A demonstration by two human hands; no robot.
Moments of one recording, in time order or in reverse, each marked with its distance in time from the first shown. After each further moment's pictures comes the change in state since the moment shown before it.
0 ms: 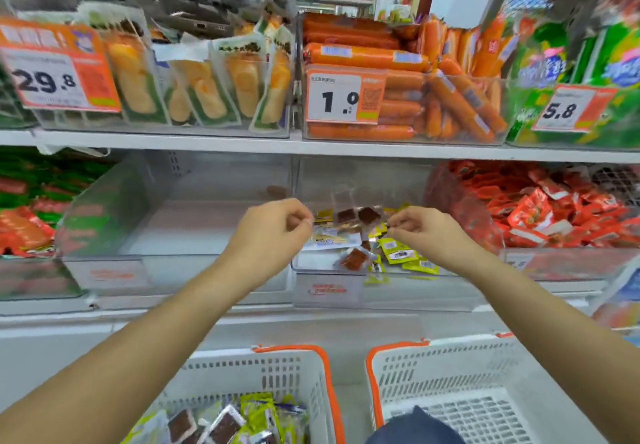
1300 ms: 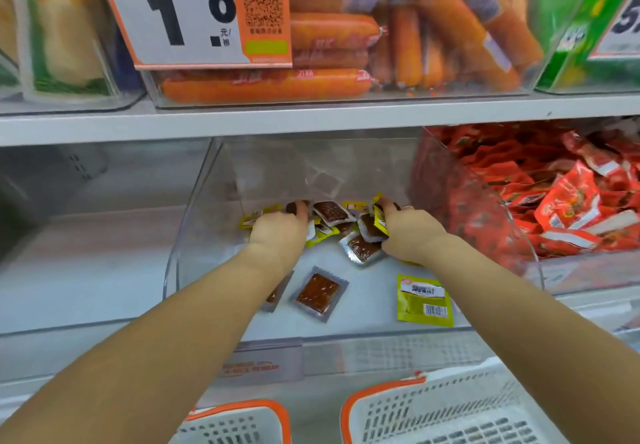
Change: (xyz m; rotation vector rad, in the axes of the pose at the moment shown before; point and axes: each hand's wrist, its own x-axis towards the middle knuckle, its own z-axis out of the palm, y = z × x) left_hand 0.168 -0.043 0.188 1.137 -0.312 0.127; right_hand 0.144 0.134 0.054 -0.595 -0.131 0.044
